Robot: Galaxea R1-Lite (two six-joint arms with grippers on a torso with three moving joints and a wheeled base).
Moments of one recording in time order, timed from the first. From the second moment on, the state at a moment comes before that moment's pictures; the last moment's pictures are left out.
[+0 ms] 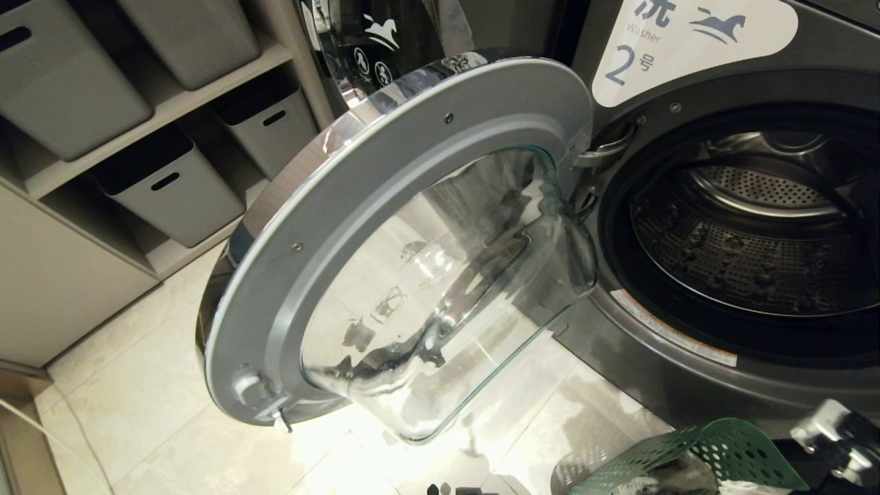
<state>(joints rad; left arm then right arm) 0.00 0.00 0.00 0.00 0.00 0.03 0.22 1.05 -0.18 -0.25 0.22 -0.16</state>
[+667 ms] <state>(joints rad) 0.00 0.00 0.00 0.00 0.00 0.03 0.12 0.32 -0.01 -0.02 0.02 -0.11</state>
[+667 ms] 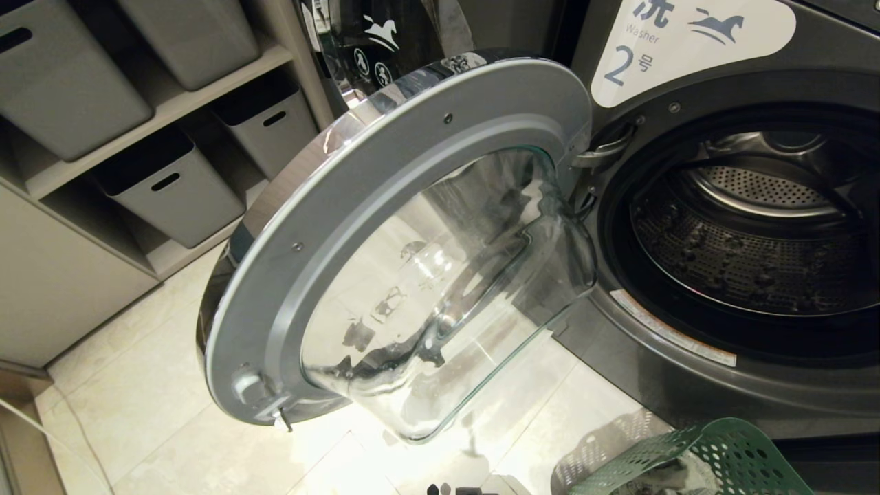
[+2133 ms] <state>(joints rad) 0.00 0.00 0.00 0.00 0.00 0.03 0.00 0.00 0.00 0.01 0.05 -0.17</state>
